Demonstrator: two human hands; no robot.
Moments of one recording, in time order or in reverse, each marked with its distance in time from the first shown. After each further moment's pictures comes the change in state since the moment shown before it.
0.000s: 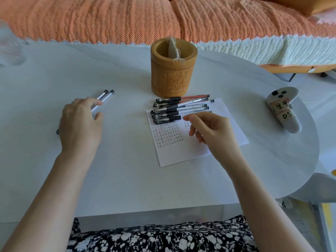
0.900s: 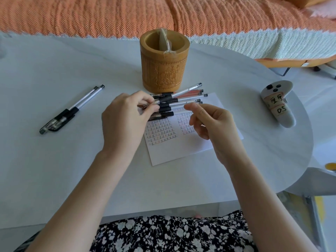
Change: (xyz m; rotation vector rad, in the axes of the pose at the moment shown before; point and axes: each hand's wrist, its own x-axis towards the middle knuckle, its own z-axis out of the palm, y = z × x) left_hand -0.030 0.086 0.021 -0.274 -0.007 0.199; right_hand 0.005 -0.002 -0.012 0.189 0.050 0.106
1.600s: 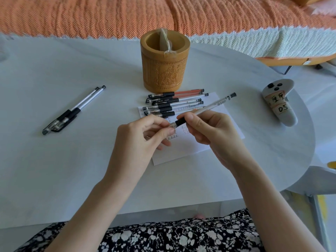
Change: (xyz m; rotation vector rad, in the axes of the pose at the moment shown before) left_hand -0.040 0.017 -0.016 -0.593 -0.315 -0.102; right_hand -0.008 0.006 -0.006 0.020 -0.266 -0.044
